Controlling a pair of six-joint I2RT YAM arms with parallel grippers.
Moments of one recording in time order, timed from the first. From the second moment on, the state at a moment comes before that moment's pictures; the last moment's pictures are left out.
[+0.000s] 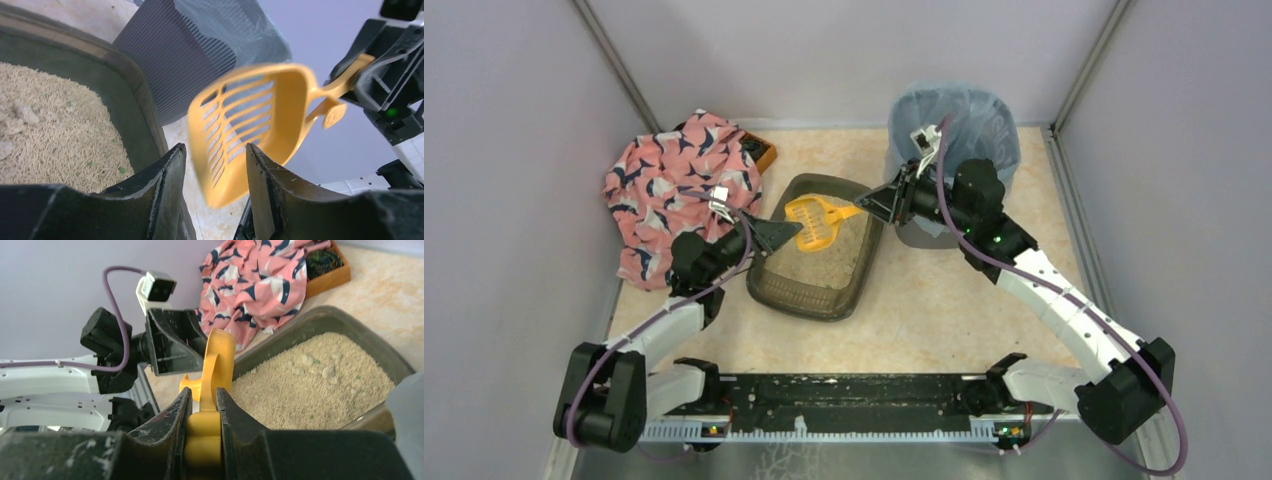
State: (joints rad) left arm -0.23 1.11 0.36 0.93 0.63 -0.98; right arm 0.57 1.13 1.06 0.04 -0.49 0.48
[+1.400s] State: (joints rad) left arm -0.31 1.30 0.34 1.36 0.63 -1.18; right arm 0.58 1.08 0.97 0.12 -0.46 0.50
